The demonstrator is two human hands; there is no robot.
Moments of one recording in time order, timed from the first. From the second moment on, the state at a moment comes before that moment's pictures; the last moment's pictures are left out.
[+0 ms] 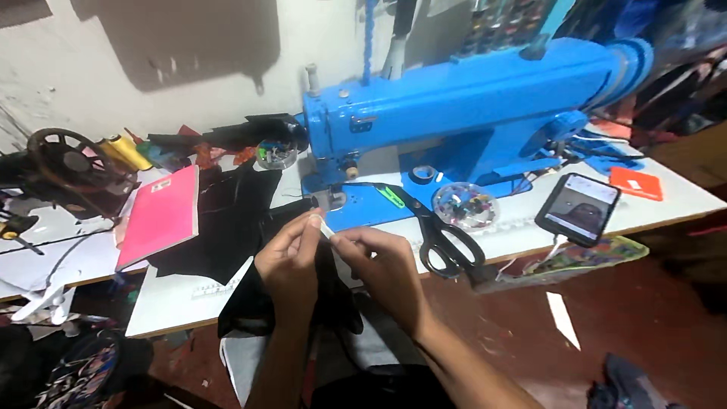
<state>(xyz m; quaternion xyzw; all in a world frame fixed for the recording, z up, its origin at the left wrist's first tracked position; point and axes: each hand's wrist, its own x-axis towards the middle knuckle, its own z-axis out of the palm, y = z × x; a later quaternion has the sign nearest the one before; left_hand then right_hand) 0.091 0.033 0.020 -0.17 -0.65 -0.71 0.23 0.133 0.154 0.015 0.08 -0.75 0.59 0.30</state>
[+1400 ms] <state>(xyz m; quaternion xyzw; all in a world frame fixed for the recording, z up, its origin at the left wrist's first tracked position) 0.093 0.062 0.026 0.07 -0.52 -0.85 -0.04 0.106 0.200 -0.019 -0.03 -0.92 0.23 0.30</state>
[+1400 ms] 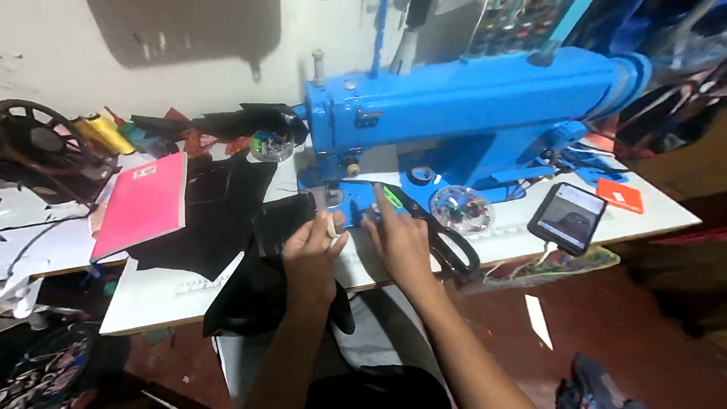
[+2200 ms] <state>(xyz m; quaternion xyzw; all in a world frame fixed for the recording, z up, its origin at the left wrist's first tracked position) 0.093 0.054 -0.007 -0.18 -0.72 -0.66 0.08 0.120 0.197 0.004 -0.06 -0.66 0.73 0.18</state>
